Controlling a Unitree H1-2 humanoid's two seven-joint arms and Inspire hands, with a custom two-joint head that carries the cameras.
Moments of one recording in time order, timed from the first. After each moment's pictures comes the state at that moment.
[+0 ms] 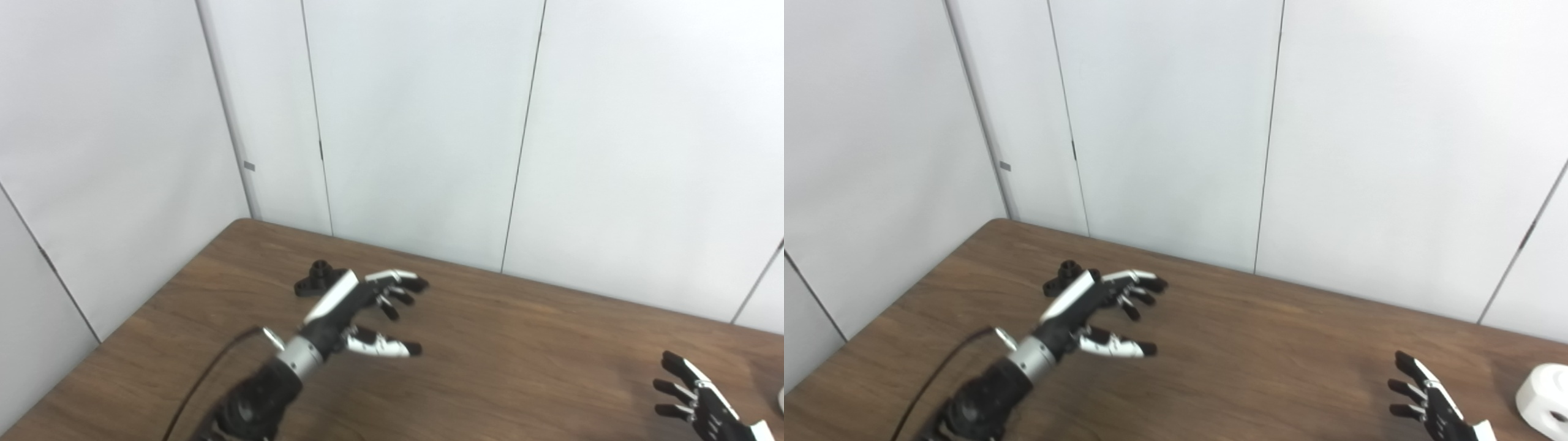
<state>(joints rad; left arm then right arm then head) -0.20 0.43 0.03 -0.16 0.17 0.03 -0.21 -0.09 -0.17 0.04 -0.10 -0.20 -0.10 0.07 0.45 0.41</state>
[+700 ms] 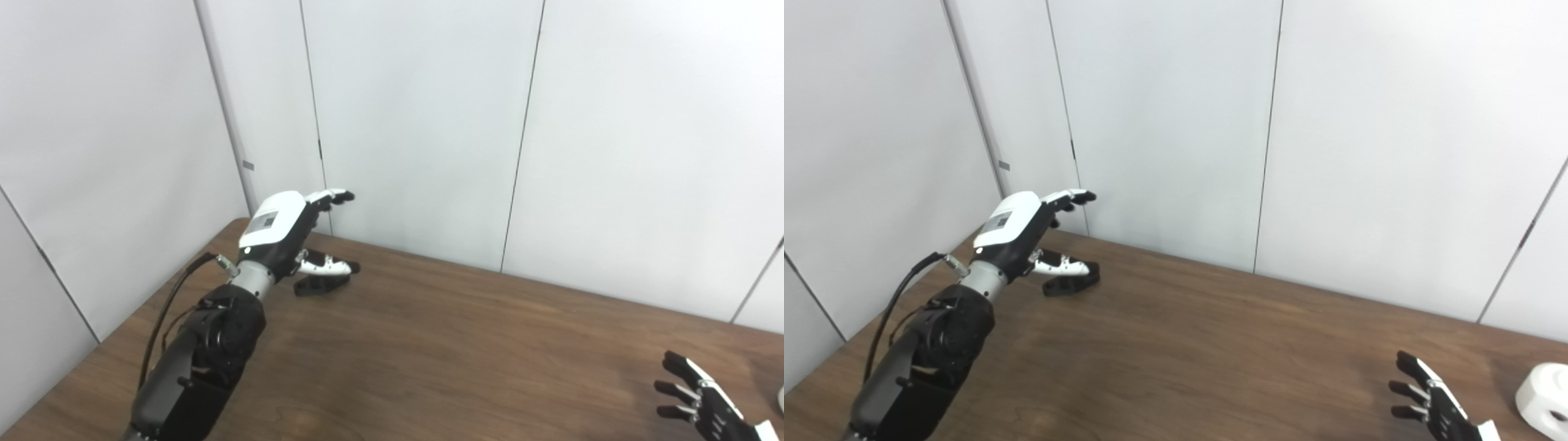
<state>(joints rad) -0.31 0.60 0.05 -0.20 0.70 0.24 -0.15 -0.09 -0.17 0.03 -0.10 -0.19 -0.09 0.08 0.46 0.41</state>
